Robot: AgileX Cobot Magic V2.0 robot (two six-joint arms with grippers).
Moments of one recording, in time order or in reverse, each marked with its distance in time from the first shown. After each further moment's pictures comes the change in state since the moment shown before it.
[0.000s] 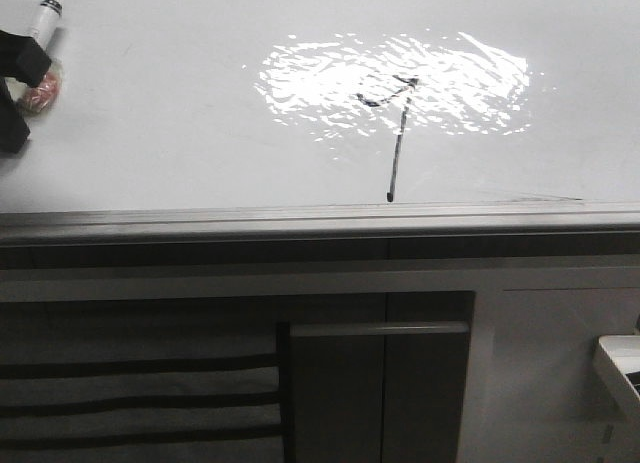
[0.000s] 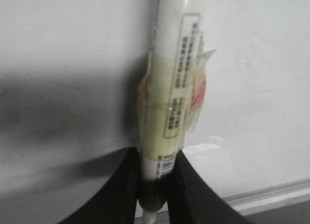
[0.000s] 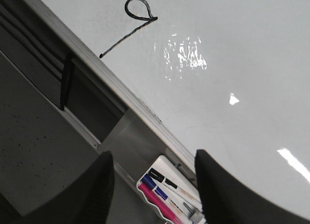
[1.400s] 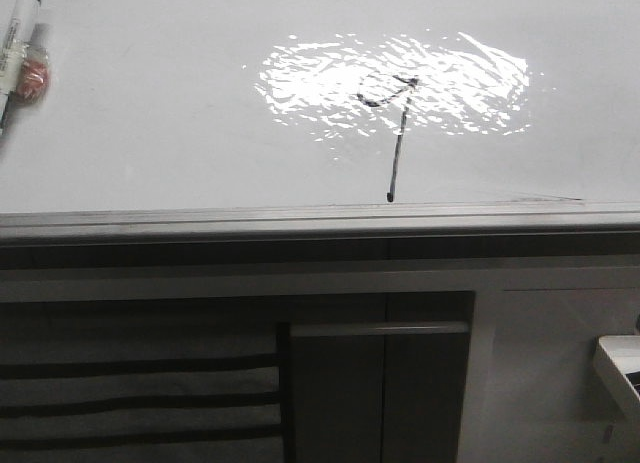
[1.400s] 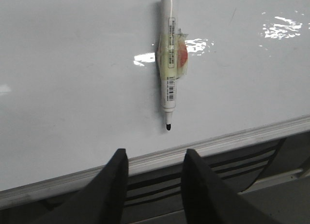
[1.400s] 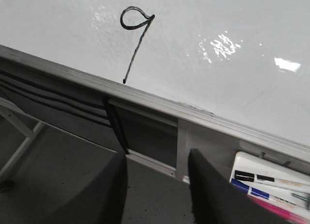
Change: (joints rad) left arm 0.019 -0.627 0.267 0.008 0.049 0.103; right arm 0.000 -0.109 0.265 0.002 -0.268 0.560
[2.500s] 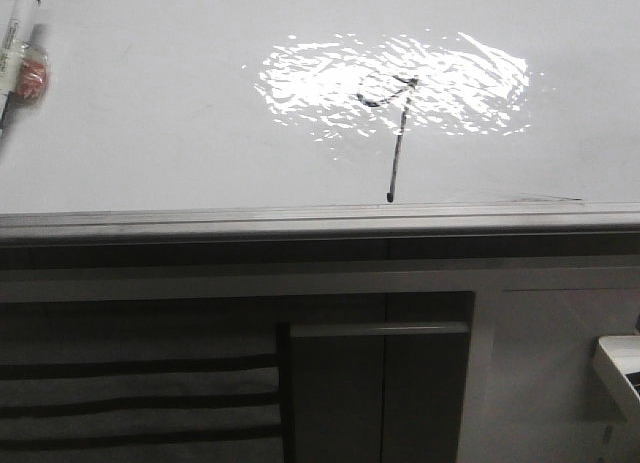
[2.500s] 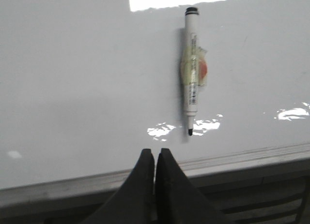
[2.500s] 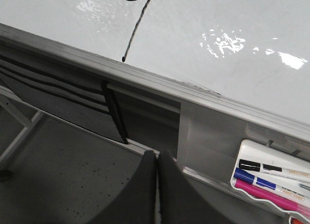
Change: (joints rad) left arm 0.124 -0.348 0.404 -0.016 -0.394 0.004; right arm 0.000 -0.023 0.113 -0.003 -0.059 0.008
